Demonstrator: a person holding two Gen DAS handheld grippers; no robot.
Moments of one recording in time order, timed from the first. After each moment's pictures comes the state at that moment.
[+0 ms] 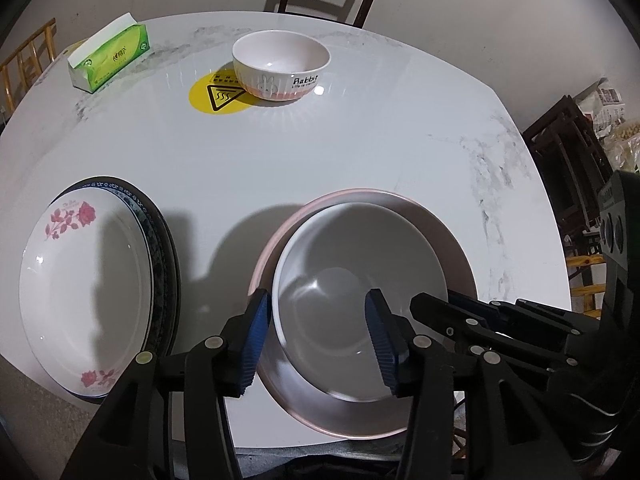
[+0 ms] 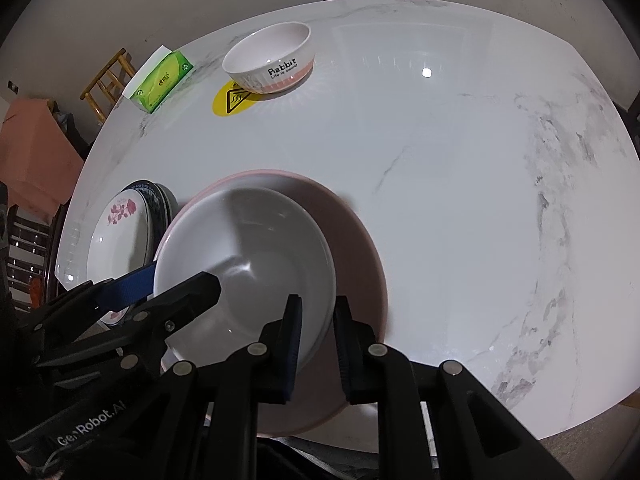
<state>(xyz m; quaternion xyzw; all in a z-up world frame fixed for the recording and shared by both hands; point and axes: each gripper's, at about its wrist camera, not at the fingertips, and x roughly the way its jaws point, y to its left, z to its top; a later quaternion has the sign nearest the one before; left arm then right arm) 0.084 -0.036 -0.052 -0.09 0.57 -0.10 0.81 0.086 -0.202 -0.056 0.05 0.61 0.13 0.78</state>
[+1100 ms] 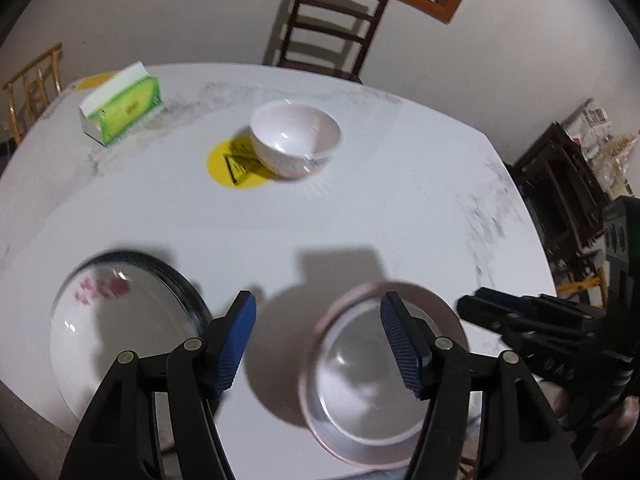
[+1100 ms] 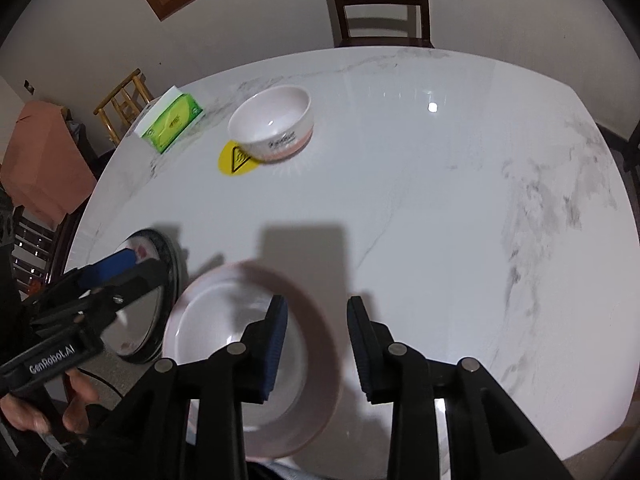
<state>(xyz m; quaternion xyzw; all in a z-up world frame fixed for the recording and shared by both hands) 0.112 0.001 -0.014 -0.09 0.50 -0.10 0.86 0.126 -0.225 -0.013 0.04 0.56 0.14 0.82</state>
